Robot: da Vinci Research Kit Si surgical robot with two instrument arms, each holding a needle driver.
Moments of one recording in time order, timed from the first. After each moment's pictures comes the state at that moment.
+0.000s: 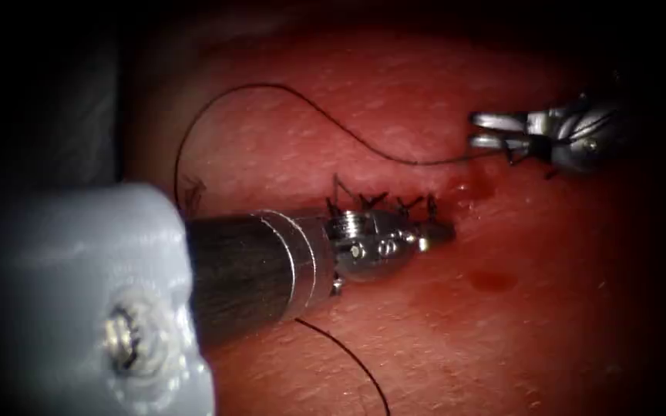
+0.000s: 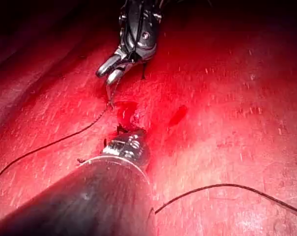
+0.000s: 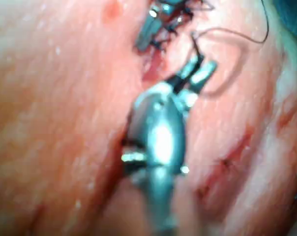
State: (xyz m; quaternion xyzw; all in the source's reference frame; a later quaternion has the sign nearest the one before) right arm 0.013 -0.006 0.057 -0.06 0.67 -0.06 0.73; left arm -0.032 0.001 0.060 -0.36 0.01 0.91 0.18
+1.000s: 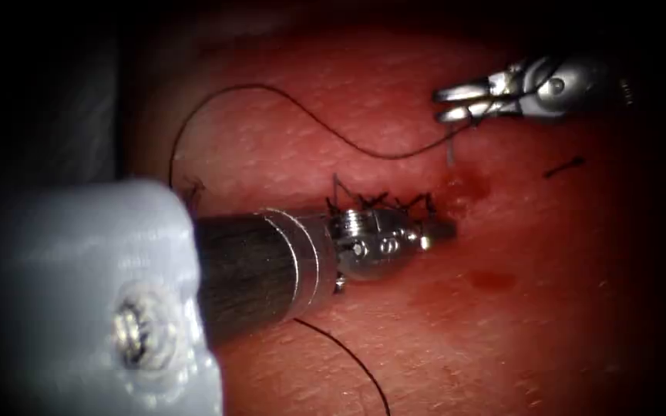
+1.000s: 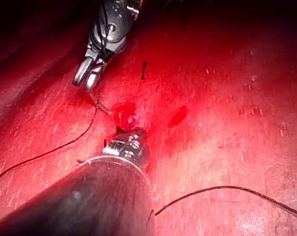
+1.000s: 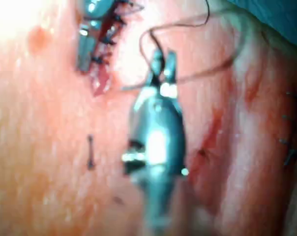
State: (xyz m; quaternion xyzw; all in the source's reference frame) right arm 0.017 -0.002 0.057 0.08 0.62 -0.10 0.77; left arm -0.033 0.001 0.060 -0.36 0.01 0.91 0.19
